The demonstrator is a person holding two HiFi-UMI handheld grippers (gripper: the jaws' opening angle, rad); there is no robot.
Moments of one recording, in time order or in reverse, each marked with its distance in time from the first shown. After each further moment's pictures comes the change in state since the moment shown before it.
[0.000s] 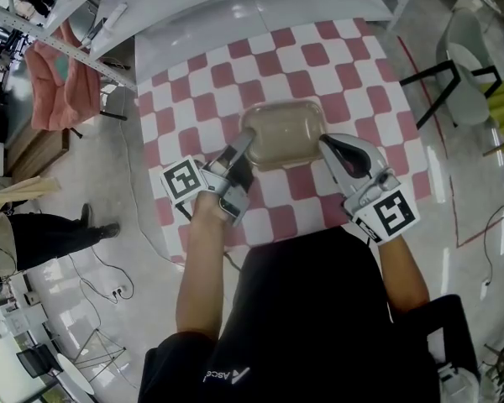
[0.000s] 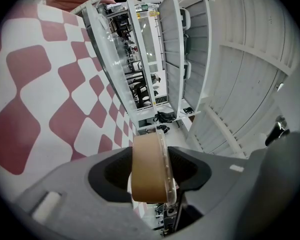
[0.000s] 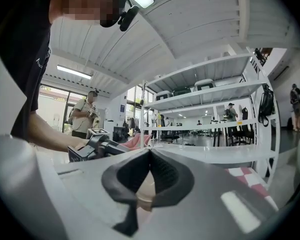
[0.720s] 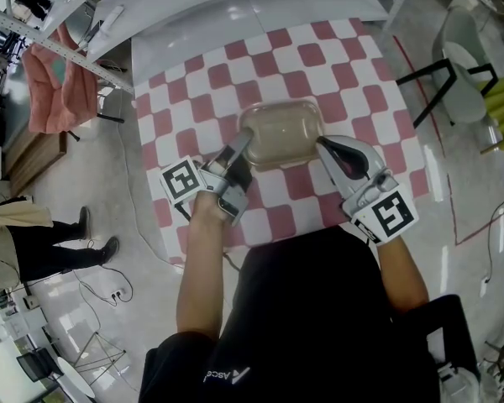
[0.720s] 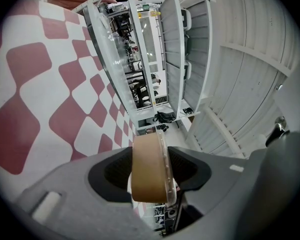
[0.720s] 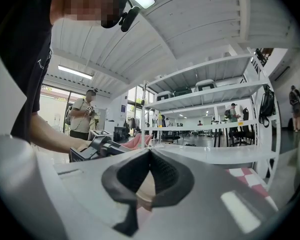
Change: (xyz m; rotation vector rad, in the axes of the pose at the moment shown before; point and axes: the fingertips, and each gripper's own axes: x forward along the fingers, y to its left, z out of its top) left arm 0.000 0.001 0.000 -0.009 0.000 -0.007; right arm -0.002 0.005 0.003 -0.013 0.000 0.009
